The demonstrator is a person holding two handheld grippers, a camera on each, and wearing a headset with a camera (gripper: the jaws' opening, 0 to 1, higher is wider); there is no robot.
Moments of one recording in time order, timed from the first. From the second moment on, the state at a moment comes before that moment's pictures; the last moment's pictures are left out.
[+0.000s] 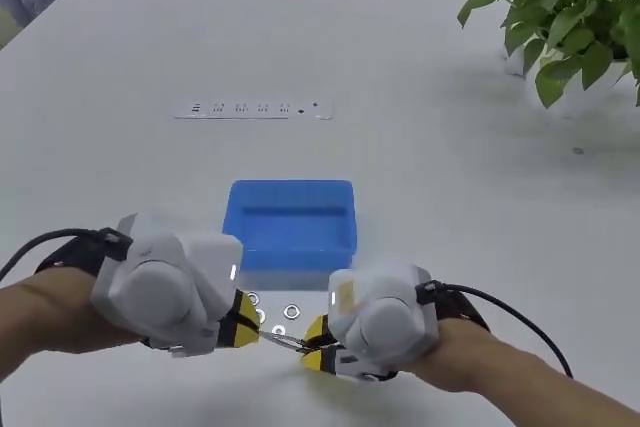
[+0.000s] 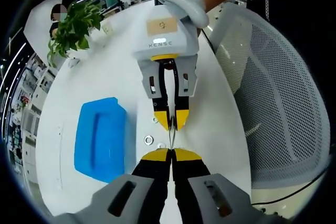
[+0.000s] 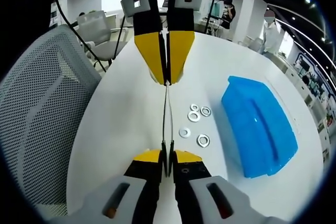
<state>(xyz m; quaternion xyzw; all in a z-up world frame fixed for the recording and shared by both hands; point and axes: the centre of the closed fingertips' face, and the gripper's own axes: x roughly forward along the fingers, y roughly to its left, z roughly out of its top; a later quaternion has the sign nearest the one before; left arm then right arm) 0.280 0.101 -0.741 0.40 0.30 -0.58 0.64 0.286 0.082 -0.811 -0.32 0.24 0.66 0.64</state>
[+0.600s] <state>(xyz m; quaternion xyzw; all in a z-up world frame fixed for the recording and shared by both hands) 0.299 0.083 -0.716 0.42 0.26 -0.59 0.64 0.308 0.077 -0.792 -0.30 0.20 0.63 0.68</state>
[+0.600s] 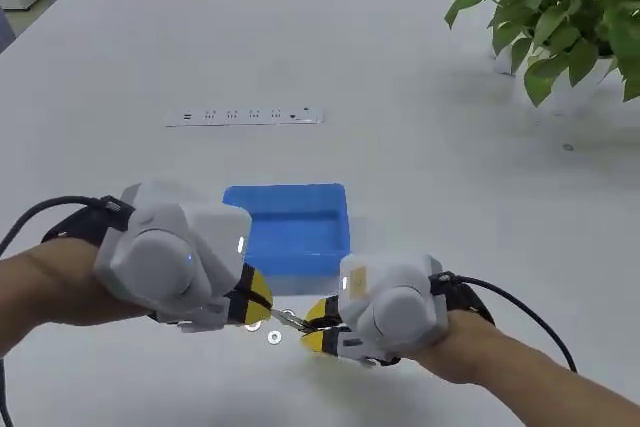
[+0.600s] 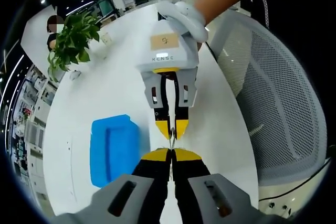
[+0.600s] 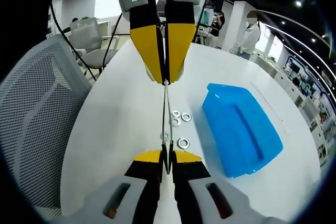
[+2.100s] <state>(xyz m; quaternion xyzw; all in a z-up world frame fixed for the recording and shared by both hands) 0.311 0.062 -0.718 0.44 0.27 -0.61 0.60 0.321 0.075 -0.801 -0.28 0.22 0.61 0.71</state>
